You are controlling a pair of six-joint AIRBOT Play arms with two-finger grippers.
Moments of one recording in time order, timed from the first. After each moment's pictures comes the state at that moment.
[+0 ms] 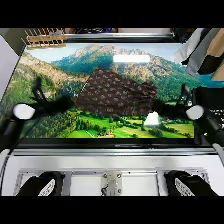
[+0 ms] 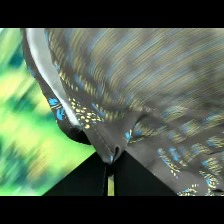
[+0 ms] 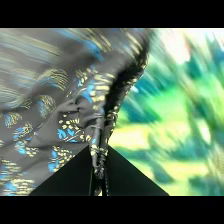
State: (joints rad) left arm -0.06 -0.88 0.89 1.05 -0.84 -1.76; right arm 0.03 -0.97 0.83 -1.09 0.81 1.79
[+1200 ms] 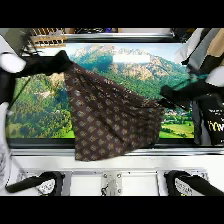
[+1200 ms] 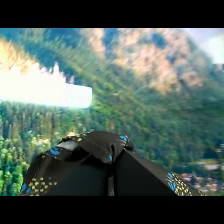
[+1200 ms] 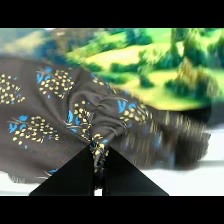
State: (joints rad) left arm -0.07 -1.38 1.52 1.06 -0.93 -1.70; right arm 0.03 -1.21 1.33 -1.18 1.48 1.98
